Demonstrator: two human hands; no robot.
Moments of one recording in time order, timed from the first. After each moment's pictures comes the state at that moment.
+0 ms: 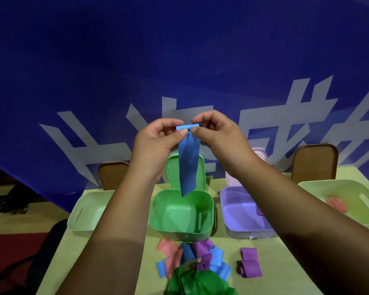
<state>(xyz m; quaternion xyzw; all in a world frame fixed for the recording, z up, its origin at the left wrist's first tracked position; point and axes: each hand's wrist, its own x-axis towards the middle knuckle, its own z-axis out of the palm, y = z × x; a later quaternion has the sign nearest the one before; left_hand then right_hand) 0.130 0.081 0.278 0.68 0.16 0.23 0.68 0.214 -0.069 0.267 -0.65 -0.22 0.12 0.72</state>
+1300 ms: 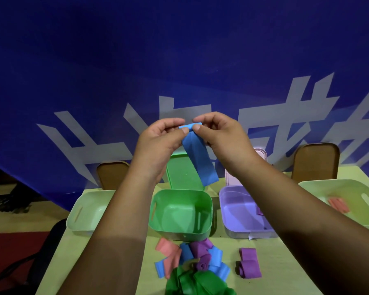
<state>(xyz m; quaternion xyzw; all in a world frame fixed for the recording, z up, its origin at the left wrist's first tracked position) 0.135 0.068 0.280 0.67 0.17 0.21 0.70 0.223 -0.078 0.260 -0.68 -0.21 0.10 0.70</state>
